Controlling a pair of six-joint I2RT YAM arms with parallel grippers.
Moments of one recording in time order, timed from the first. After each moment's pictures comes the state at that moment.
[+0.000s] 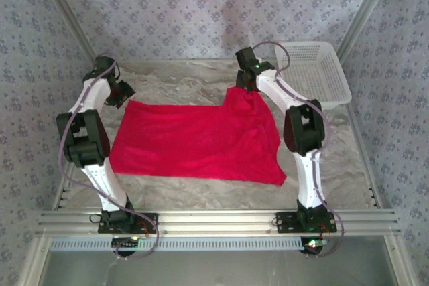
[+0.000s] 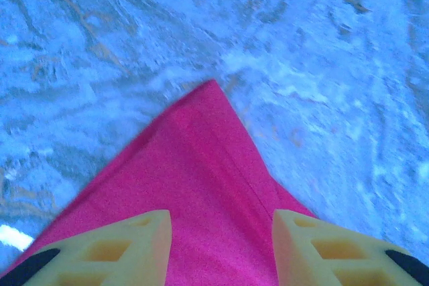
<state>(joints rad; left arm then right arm) 0.13 1.97 1.61 -0.77 0.06 -0.61 0.38 2.26 2.01 -0.77 0.27 0.50</state>
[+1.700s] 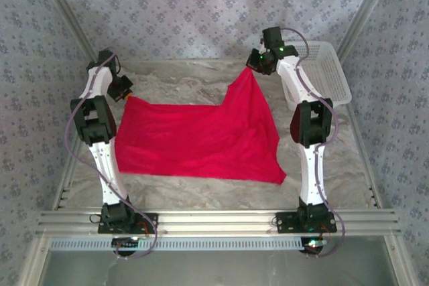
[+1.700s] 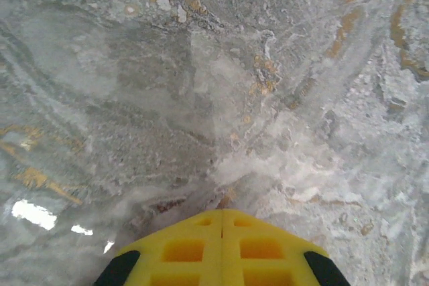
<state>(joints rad) 0.16 2.36 2.09 -0.99 0.12 -0.56 0.21 2.28 2.23 -0.81 -0.24 0.55</state>
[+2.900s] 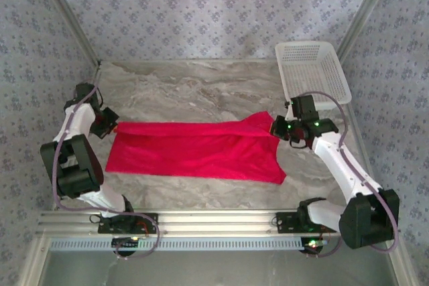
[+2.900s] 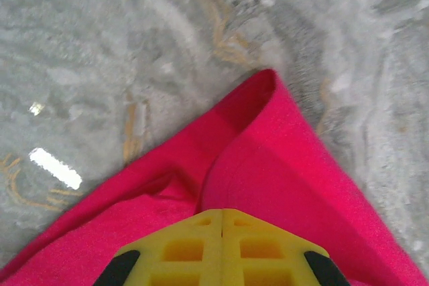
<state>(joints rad) 0.29 1.60 1.16 -0.83 0.08 -0.60 0.20 1.15 0.89 -0.70 -0.24 0.50</state>
